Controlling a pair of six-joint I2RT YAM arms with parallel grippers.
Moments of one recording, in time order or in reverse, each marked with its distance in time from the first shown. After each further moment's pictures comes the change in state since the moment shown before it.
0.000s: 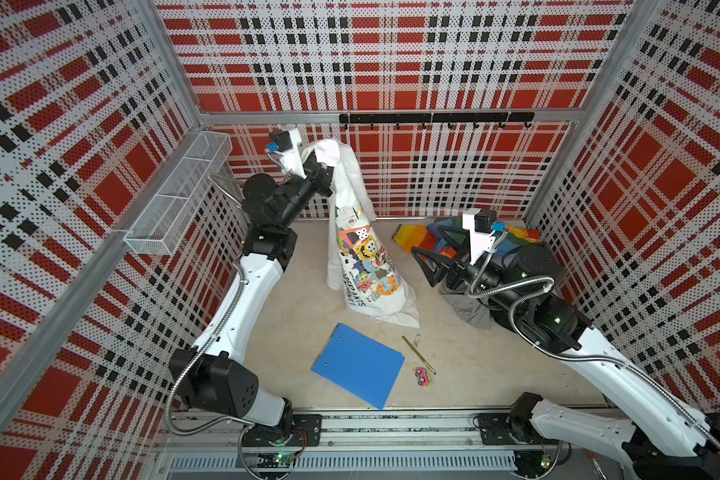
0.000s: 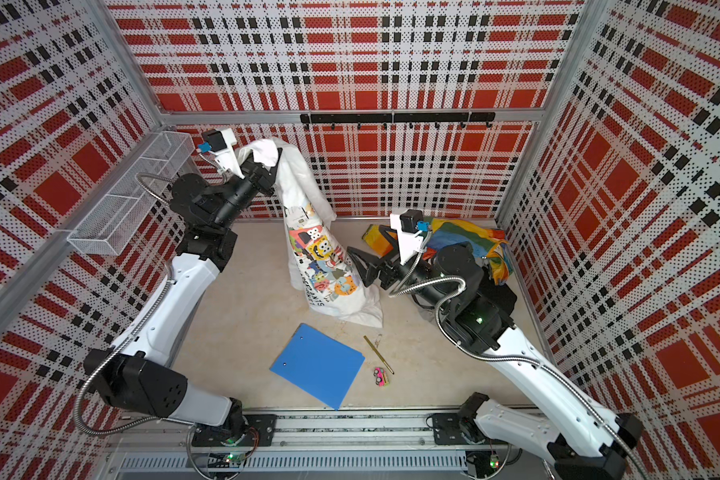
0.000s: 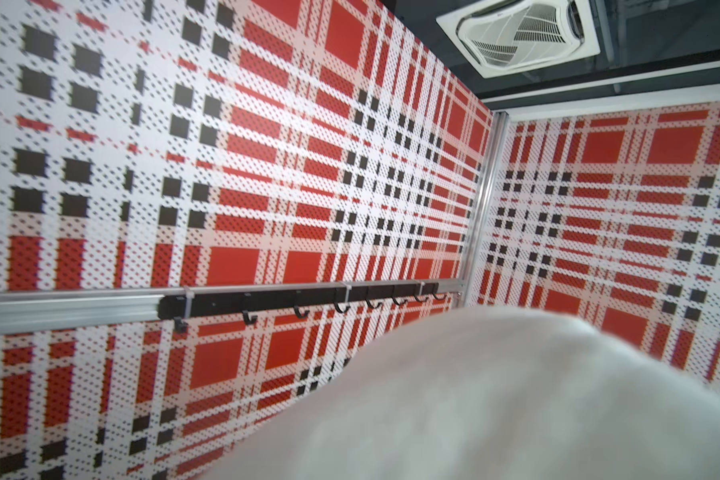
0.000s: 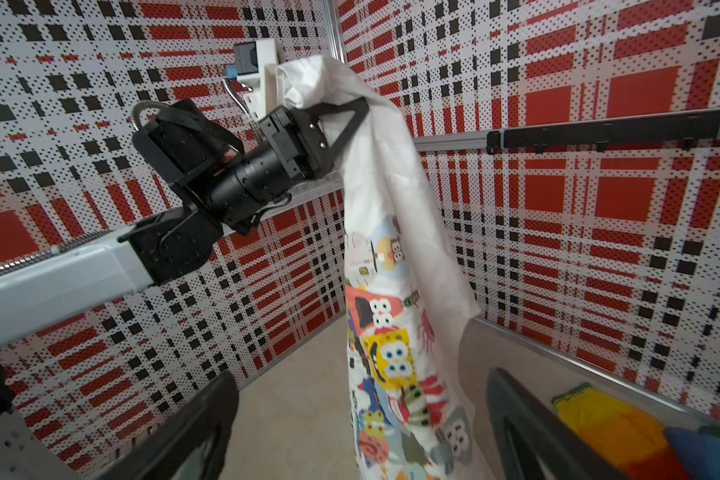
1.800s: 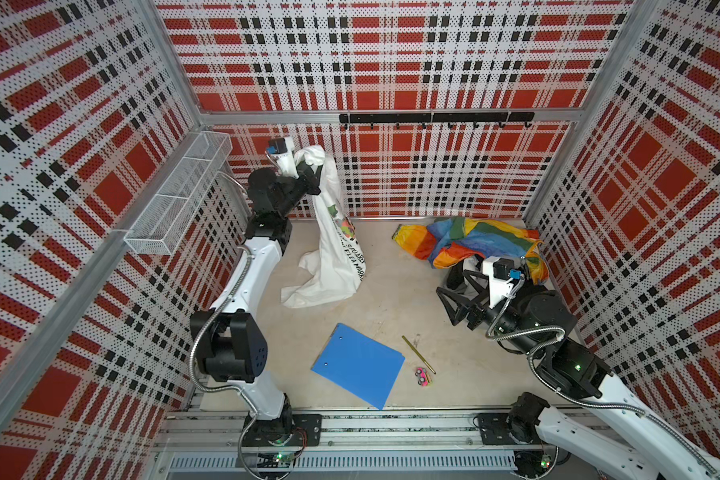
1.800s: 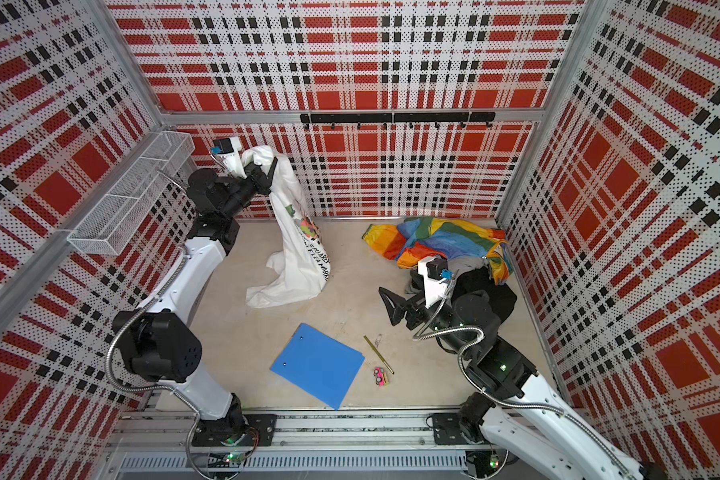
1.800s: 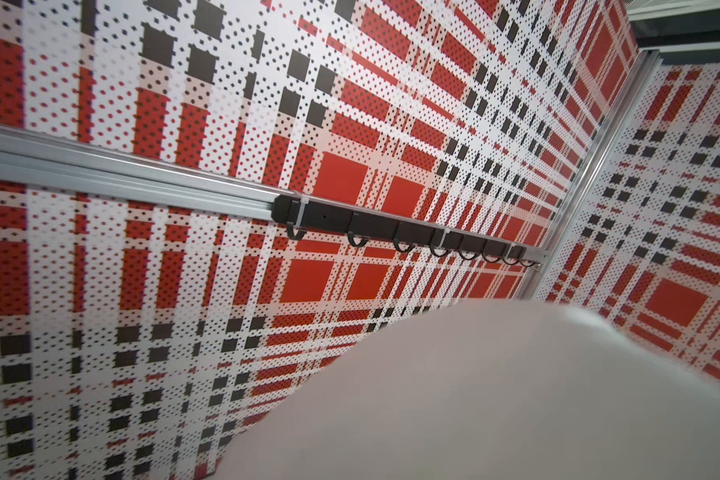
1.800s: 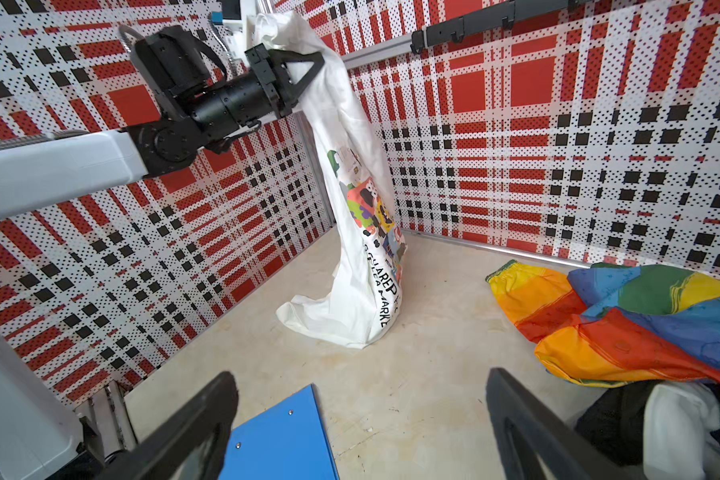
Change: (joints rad) left arm 0.115 0.123 -0.066 -0.063 0.019 0.034; right arm 0.000 -0.290 -0.348 -0.082 0.114 0.052
